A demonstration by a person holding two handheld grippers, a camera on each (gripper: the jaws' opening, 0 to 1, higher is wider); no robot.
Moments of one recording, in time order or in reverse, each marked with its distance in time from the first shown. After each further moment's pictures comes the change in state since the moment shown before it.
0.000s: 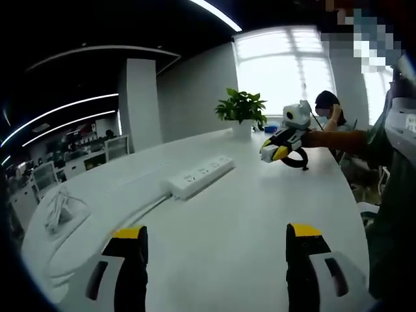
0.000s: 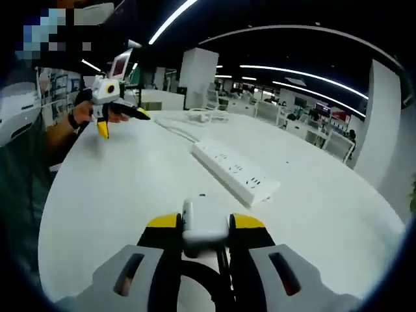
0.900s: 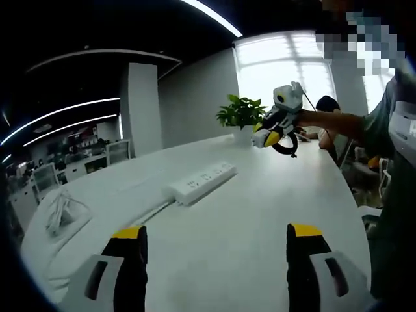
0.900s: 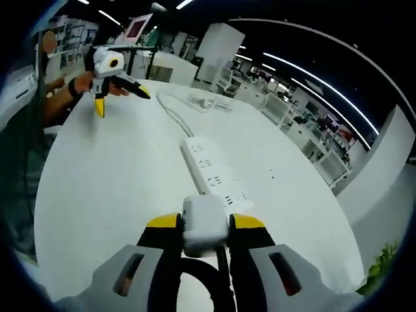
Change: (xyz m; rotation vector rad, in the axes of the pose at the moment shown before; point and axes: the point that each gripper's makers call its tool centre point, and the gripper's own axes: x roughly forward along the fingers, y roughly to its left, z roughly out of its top) left arm 0.002 0.009 0.011 -0.001 -0.038 0.021; right arm 0.000 -0.038 0.039 -0.247 0.200 -0.003
